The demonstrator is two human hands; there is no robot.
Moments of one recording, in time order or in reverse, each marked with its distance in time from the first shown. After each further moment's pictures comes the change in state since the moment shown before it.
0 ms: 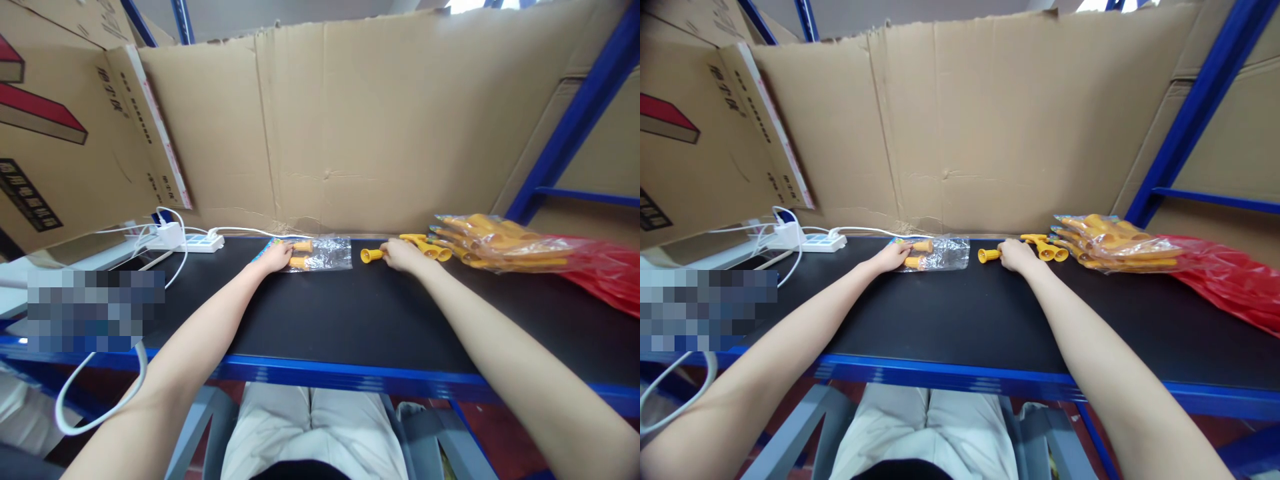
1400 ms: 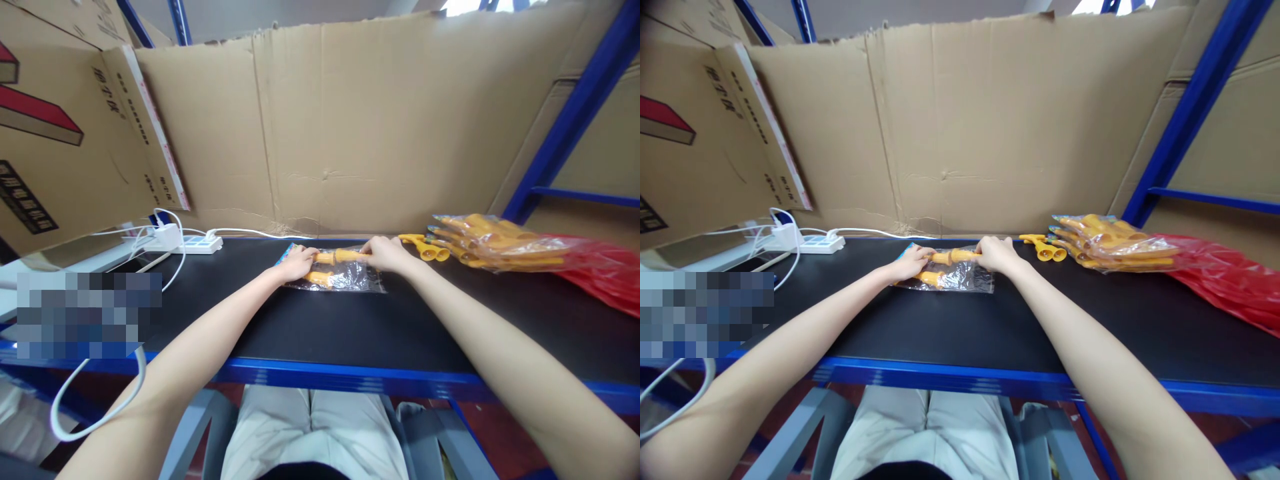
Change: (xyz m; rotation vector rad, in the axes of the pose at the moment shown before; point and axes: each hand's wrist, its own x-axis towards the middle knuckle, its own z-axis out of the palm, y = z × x) left_hand -0.006 0.055 0.008 -0.119 -0.079 0.020; right_hand -0.028 -0.064 -0.052 0.106 -0.030 -0.032
